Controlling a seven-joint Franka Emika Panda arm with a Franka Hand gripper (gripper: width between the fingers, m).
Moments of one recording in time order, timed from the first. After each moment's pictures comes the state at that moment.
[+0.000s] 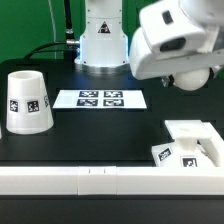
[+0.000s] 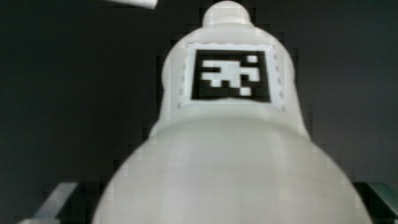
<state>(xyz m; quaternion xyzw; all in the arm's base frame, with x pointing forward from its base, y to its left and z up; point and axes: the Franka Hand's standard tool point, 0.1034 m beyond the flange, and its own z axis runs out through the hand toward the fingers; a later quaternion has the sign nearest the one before) 0.533 0.097 0.118 -0.96 -0.06 0.27 0.06</state>
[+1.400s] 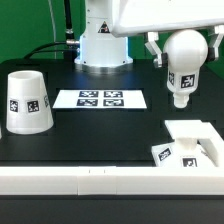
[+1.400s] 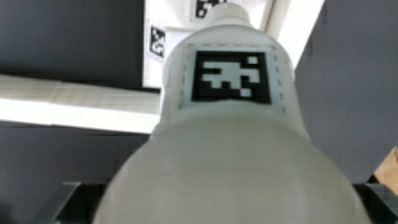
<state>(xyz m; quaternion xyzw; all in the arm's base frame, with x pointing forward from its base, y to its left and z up) 0.598 0.080 0.150 -0.98 -0.07 -0.19 0.04</state>
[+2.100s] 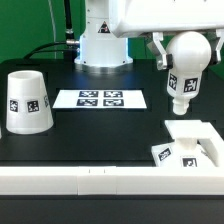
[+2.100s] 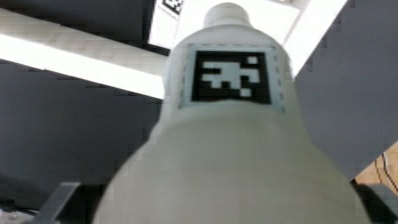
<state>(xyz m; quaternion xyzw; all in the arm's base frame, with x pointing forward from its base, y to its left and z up) 0.615 0.081 0.152 -0.97 -0.14 -0.21 0.02</state>
